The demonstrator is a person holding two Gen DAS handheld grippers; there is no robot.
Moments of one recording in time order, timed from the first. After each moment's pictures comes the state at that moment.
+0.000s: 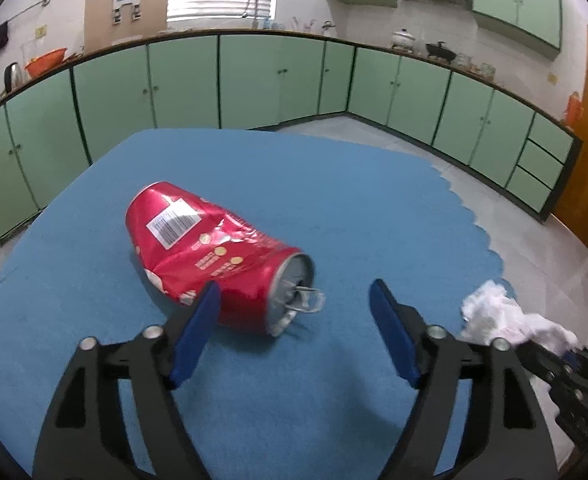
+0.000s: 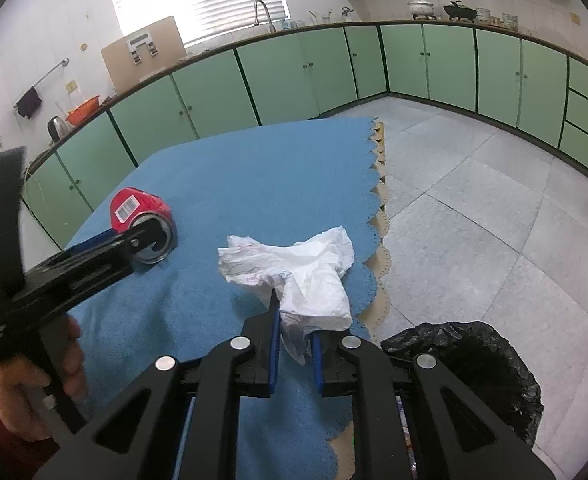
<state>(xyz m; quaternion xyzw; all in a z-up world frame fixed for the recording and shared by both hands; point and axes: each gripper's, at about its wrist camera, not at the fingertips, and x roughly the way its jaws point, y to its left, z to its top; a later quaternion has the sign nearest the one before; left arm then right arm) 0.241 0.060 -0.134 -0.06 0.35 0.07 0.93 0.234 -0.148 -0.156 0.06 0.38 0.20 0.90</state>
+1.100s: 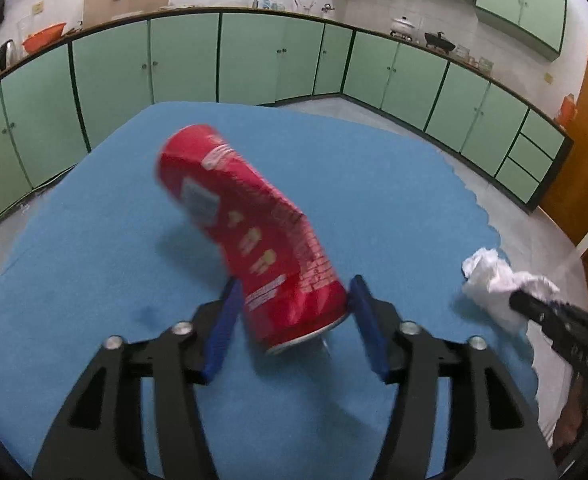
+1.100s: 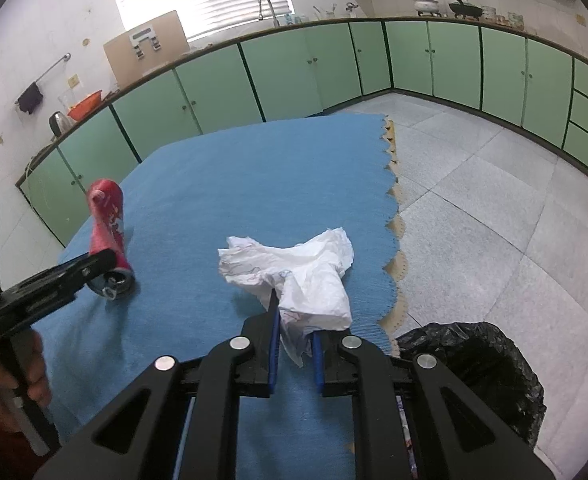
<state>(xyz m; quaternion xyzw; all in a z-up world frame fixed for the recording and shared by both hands) 0.199 0.126 -0.121 -0.09 0.39 0.04 0.92 0.237 -0.138 -0.154 0.05 0.39 0.20 0.90</state>
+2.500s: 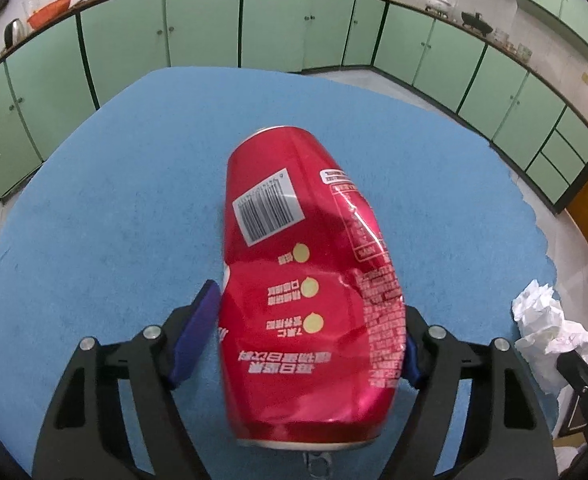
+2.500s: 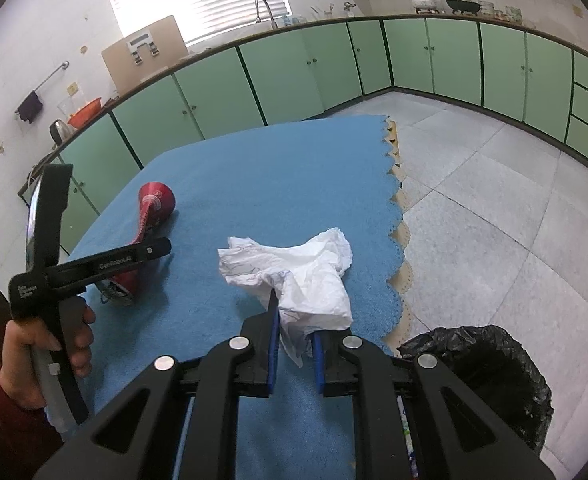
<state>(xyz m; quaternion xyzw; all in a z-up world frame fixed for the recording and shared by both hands) 0.282 0.140 -0.147 -0.10 0.44 0.09 0.89 0.247 -0.141 -0.153 0.07 0.39 0.21 0.90</state>
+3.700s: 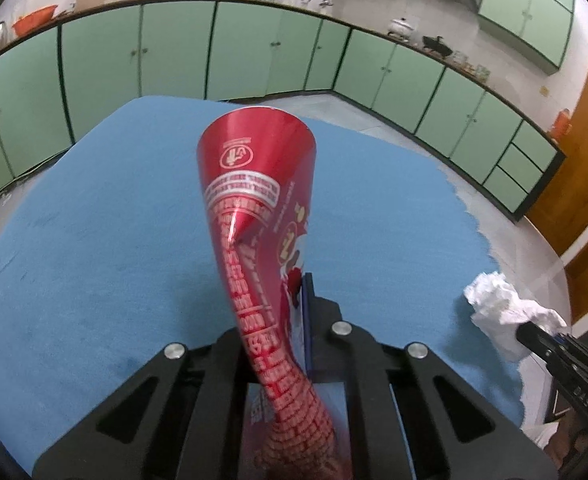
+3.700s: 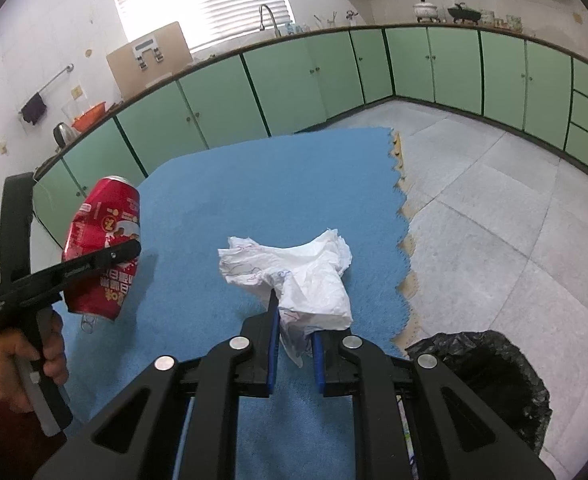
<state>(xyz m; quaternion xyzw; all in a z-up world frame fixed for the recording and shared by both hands) 0.246 0.144 -0.121 -0.12 0.39 0.01 0.91 0.237 -0.138 -0.141 0.07 0.37 0.21 0.90</state>
